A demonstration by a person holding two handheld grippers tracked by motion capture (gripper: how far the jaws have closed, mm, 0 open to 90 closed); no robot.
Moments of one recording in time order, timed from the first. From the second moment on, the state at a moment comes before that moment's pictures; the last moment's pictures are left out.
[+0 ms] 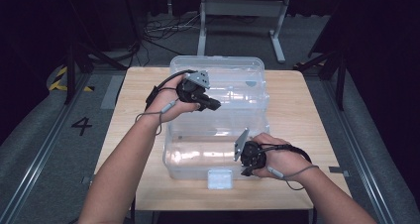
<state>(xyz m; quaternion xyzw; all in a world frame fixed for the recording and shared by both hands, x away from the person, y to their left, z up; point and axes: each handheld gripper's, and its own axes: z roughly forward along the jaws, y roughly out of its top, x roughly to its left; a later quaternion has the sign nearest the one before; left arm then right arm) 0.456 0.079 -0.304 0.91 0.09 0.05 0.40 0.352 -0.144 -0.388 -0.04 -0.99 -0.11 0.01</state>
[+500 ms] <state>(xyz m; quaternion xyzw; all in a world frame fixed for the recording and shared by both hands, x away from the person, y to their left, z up) 0.434 0.078 -0.301 0.91 0.08 0.06 0.39 0.351 -0.144 -0.389 -0.04 -0.99 -0.11 0.01</state>
